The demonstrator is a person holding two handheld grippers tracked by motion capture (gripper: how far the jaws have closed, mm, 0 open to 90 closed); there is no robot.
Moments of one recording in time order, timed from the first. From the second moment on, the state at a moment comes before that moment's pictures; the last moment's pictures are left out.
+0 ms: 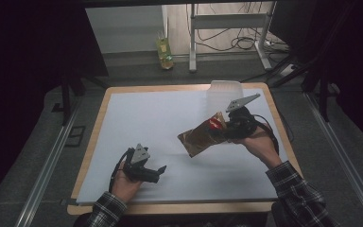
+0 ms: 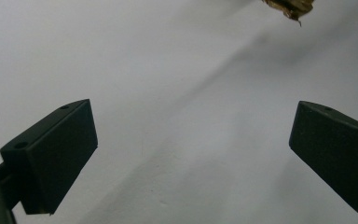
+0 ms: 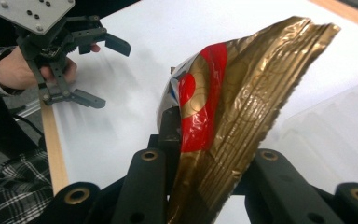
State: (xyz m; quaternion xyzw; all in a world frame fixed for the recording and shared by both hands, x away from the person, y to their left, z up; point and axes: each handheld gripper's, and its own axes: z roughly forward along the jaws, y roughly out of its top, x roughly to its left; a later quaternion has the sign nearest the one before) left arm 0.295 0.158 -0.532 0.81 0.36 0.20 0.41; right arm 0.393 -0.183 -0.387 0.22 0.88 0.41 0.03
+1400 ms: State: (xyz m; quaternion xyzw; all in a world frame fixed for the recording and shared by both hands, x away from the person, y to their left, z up) left arm 0.297 0.158 -0.535 0.82 0.35 0.20 0.41; right arm 0.462 -0.210 -0.303 0.16 0.91 0.35 0.16
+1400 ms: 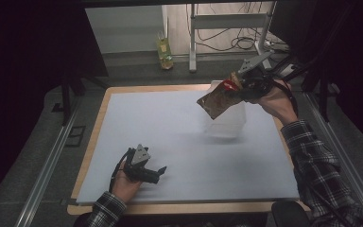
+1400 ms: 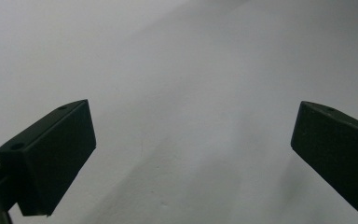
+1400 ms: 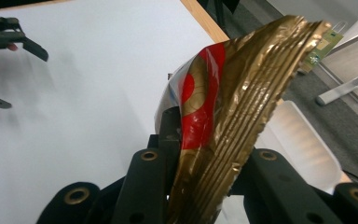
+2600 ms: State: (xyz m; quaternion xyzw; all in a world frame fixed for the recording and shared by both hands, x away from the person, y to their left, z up) left arm 0.298 0.159 -0.536 0.82 0.36 0.19 0.41; right arm 0.508 -0.218 -0.307 0.07 0.95 0.23 0.19
